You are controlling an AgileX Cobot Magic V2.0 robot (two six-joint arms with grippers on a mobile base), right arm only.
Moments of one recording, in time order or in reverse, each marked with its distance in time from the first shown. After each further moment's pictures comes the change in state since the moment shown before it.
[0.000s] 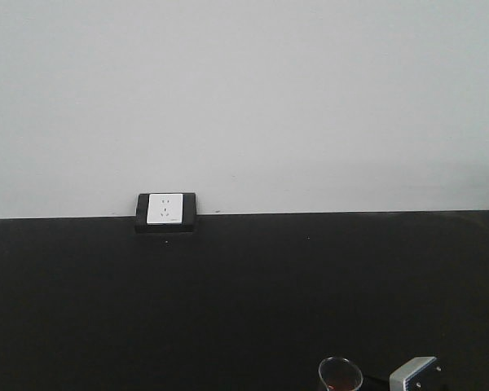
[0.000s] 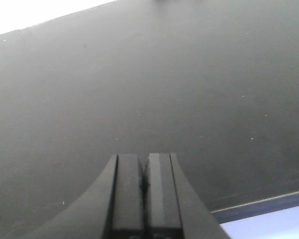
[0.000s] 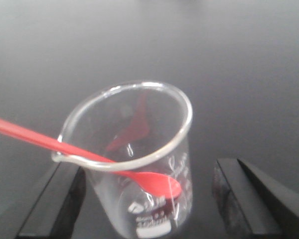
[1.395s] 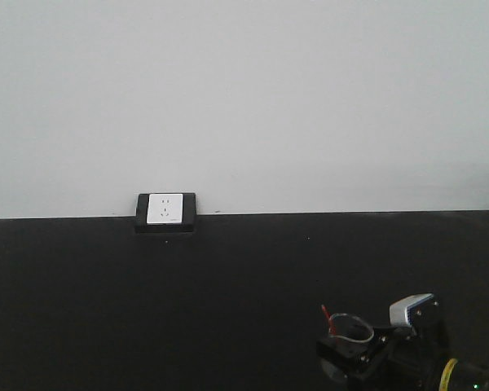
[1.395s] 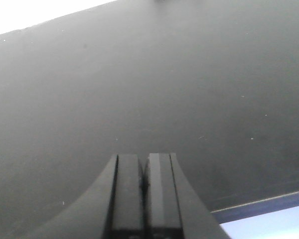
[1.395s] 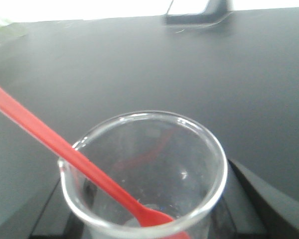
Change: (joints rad) arm 0.000 -0.208 -0.163 -0.191 0.200 0.419
